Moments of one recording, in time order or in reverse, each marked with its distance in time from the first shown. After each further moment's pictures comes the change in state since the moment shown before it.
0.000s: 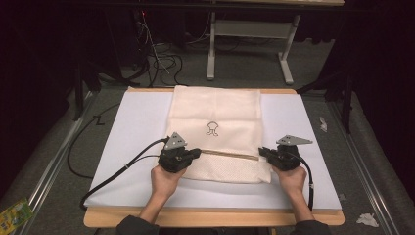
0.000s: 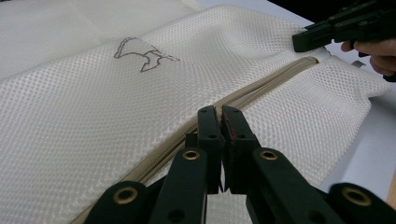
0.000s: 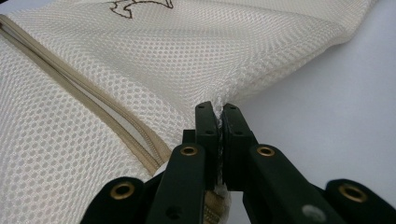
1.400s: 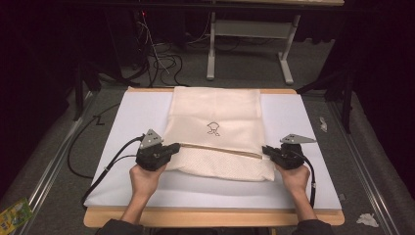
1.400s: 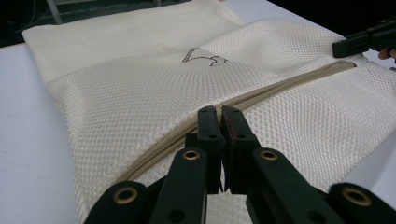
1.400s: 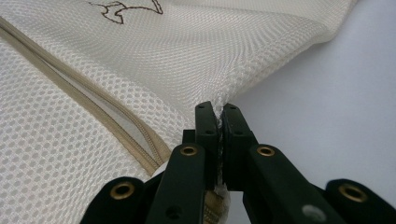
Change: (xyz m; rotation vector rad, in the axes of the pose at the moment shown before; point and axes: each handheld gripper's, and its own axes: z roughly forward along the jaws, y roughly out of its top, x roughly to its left) left arm 0.027 -0.006 -0.047 -0.047 0.117 -0.021; right arm -0.008 0.001 -0.005 -0.003 -0.019 0.011
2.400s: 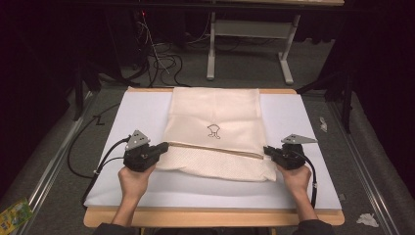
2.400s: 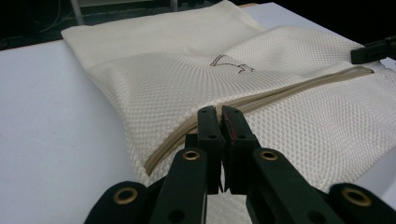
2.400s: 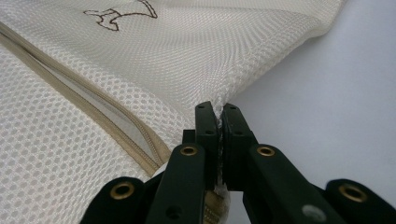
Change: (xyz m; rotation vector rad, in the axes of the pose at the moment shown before) left arm 0.018 -0.009 -0.022 -0.029 0.049 -0.043; right arm -0.005 -0.003 0.000 0.005 -0.009 0.003
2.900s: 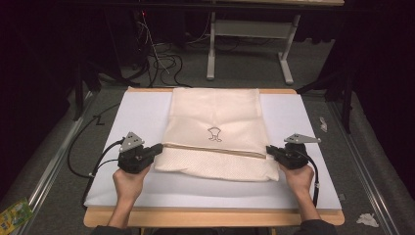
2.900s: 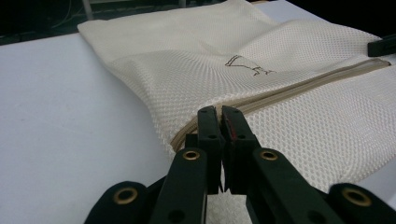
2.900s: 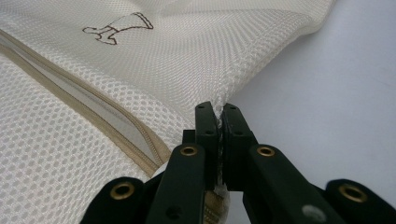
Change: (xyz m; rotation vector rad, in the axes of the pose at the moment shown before) left arm 0.010 -0.008 -0.010 0.009 0.026 -0.020; right arm -0.004 0.001 -0.006 -0.005 -0.012 0.007
